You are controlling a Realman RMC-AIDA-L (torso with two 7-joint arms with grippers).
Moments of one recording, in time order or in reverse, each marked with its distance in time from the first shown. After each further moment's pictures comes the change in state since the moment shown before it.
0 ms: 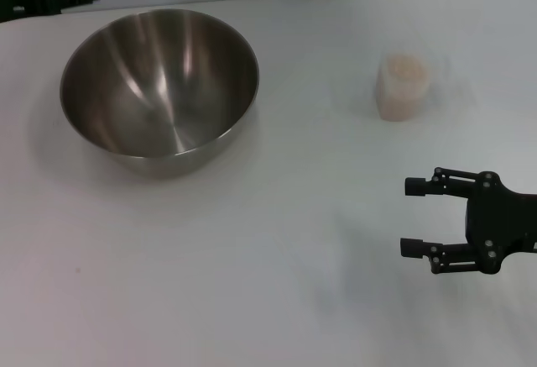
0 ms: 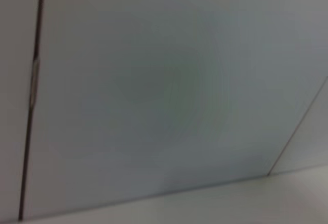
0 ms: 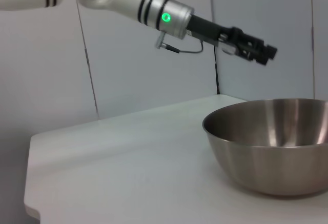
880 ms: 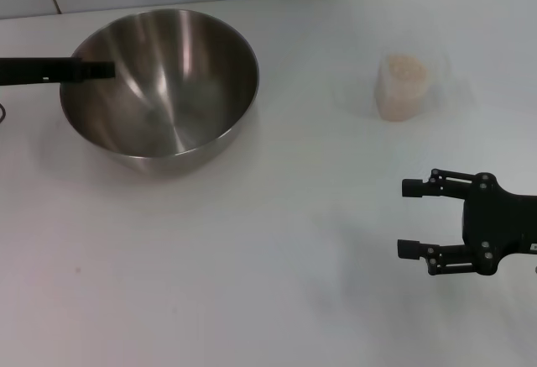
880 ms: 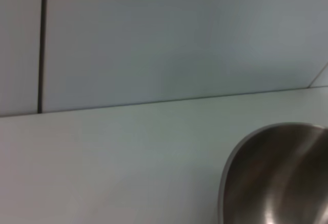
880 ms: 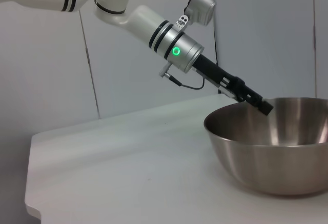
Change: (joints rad) left arm -0.149 0.004 -0.102 -0.342 0.179 -0.022 0.051; right arm 0.001 0.005 -0.004 0.000 0.000 0.005 0.000
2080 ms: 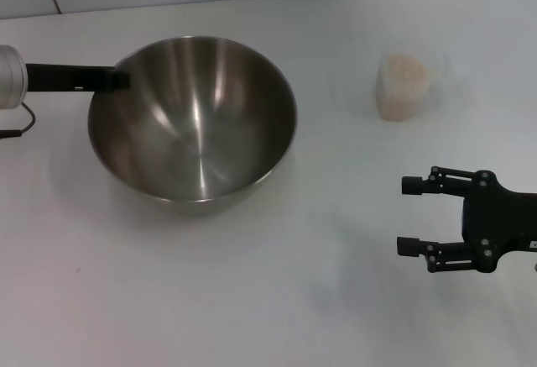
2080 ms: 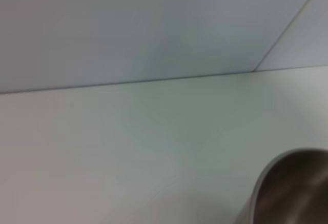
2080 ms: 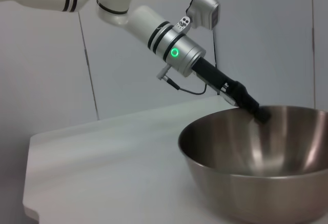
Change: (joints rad) left arm -0.031 -0.021 -0.020 -0.001 -0.007 0.106 0.006; right arm 0.003 0.000 0.005 0.000 0.000 0.000 0.000
